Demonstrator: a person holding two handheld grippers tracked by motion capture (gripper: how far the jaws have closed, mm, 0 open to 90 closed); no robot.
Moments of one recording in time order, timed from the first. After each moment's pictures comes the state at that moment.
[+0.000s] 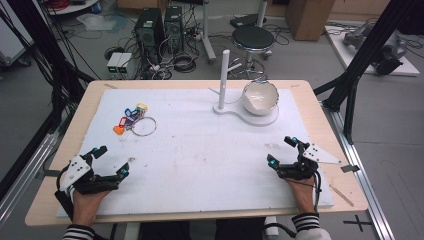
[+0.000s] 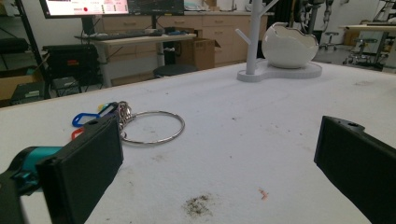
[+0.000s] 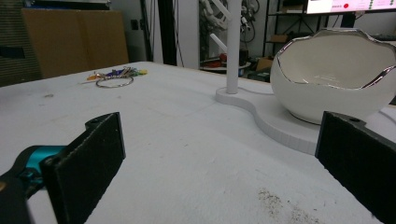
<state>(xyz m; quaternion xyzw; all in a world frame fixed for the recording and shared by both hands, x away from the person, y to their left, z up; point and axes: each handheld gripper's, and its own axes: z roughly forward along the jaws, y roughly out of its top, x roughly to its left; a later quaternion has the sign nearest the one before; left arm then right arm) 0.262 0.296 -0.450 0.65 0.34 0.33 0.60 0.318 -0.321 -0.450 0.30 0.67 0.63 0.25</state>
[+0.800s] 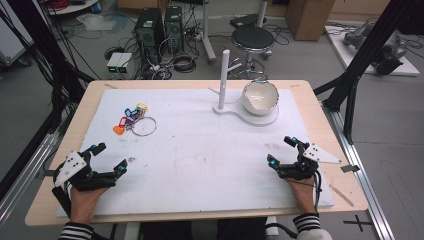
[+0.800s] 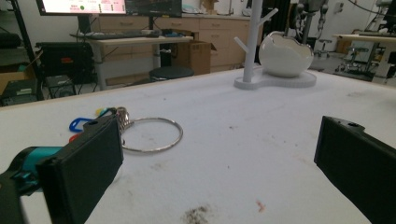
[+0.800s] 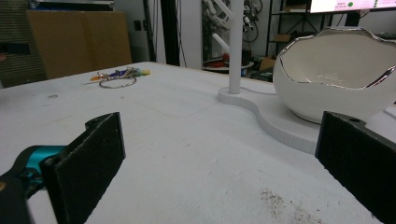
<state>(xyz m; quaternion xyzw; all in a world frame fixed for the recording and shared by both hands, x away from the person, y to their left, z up) 0.268 0.301 -0.434 0.64 0.34 0.32 0.61 0.318 -0.321 -0.450 0.30 0.68 0.63 0.24</state>
